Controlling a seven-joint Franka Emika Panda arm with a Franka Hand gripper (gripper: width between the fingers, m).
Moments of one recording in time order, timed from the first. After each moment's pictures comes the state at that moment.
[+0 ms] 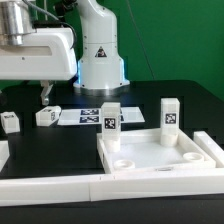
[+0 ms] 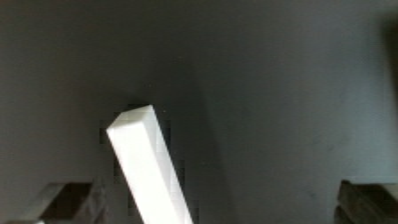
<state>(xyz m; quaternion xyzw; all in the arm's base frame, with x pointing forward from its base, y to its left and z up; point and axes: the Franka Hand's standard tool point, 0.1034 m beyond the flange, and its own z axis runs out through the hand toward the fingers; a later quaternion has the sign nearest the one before) 0.505 -0.169 0.098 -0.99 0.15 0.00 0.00</state>
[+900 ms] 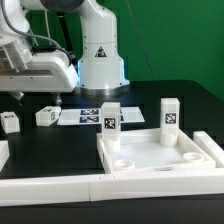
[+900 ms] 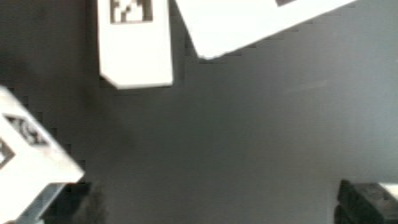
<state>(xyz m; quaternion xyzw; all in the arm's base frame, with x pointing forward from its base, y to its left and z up) 0.401 -0.152 0.063 -0.94 0.19 0.27 0.09</state>
